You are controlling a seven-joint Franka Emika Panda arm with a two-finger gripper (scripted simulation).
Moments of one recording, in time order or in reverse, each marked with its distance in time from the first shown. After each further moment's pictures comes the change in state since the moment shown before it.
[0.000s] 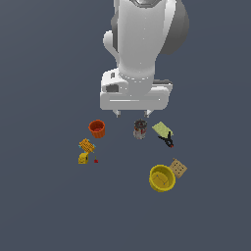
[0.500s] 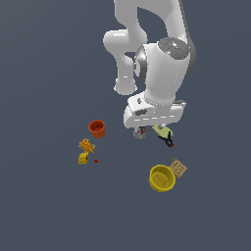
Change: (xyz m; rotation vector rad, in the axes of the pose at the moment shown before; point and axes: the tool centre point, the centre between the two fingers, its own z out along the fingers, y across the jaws) arm 0.003 -0.069 0.076 -0.021 0.004 -0.138
